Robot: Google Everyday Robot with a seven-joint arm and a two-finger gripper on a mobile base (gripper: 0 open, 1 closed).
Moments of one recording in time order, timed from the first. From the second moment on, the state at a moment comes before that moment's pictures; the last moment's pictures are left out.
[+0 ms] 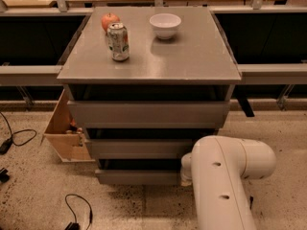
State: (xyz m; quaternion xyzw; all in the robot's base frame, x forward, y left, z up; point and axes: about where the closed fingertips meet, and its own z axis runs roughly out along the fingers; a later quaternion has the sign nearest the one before) arm 0.618 -0.172 0.172 -0.66 0.75 0.00 0.06
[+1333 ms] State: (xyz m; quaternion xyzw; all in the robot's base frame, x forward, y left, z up) arm 0.562 -0.192 0.184 -0.65 0.76 0.04 0.04
